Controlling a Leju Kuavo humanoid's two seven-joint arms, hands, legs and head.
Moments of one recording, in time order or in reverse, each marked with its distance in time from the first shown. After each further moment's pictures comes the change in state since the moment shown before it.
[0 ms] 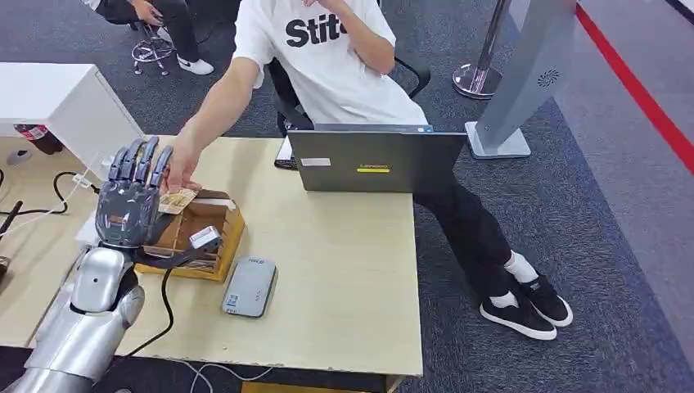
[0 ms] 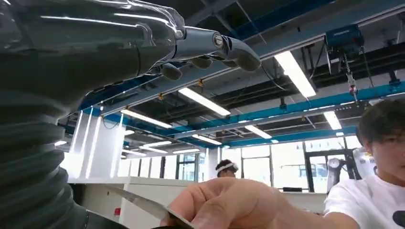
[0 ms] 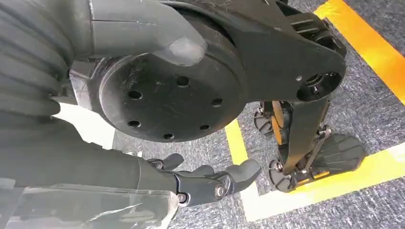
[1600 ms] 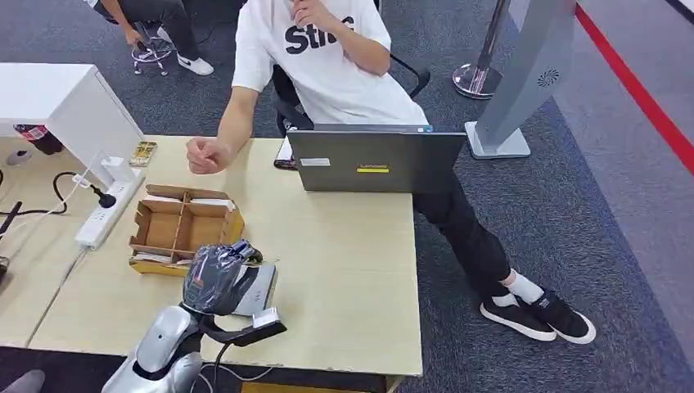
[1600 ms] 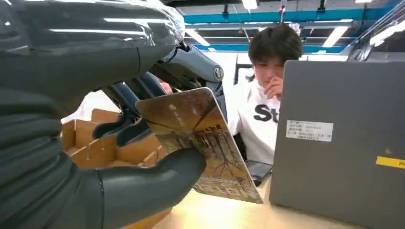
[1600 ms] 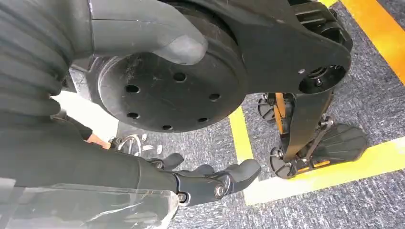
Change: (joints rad) left arm 0.216 -0.143 -0.211 -0.119 0.221 -0.148 -0.144; right arm -0.017 -0.001 0.073 0.011 0.009 -0.040 0.027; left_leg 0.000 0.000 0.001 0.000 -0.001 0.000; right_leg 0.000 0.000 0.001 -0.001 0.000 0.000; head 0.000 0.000
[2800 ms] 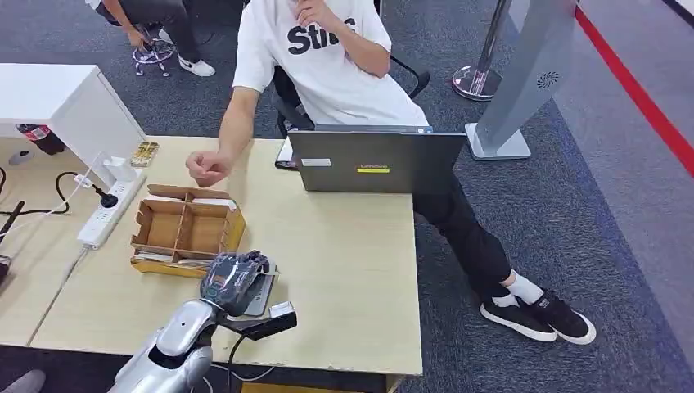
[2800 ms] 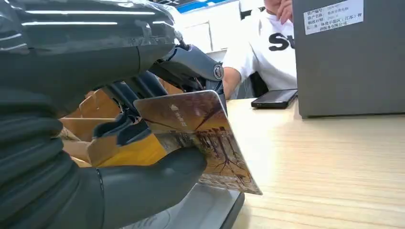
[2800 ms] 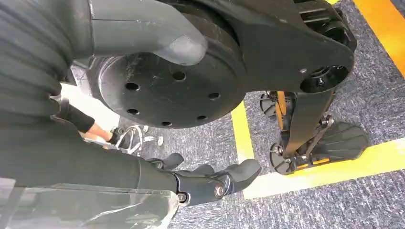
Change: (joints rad) left arm -0.089 -0.013 -0.058 0.192 -0.069 -0.199 0.116; right arm -0.011 -0.003 0.048 0.004 -0.001 0.002 0.008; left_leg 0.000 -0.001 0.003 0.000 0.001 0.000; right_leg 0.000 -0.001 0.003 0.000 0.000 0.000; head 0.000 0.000
